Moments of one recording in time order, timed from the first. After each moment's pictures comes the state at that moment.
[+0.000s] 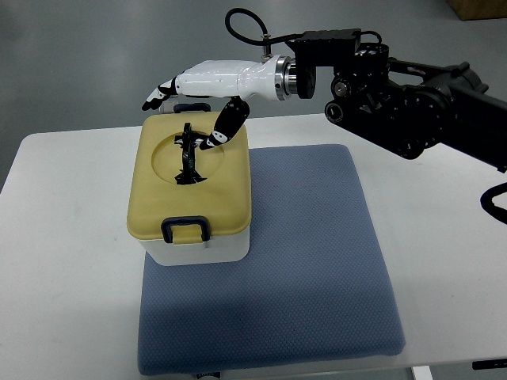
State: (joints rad) left arm -0.02 0.00 -0.02 -0.14 0.01 -0.07 0.05; right arm 1.34 -0.15 0.30 0.92 -1.52 0.24 0.44
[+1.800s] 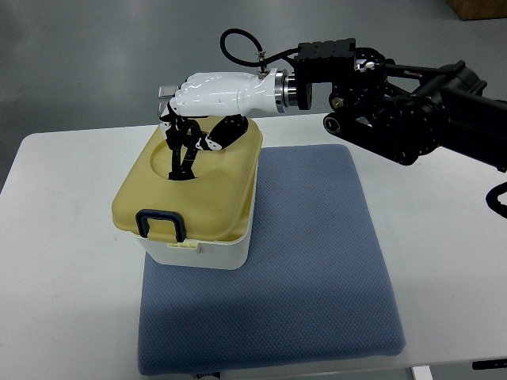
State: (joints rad) left arm -0.02 0.00 -0.02 -0.14 0.01 -0.07 0.05; right arm 1.37 -0.15 0.18 0.90 -1.58 0.08 0.61
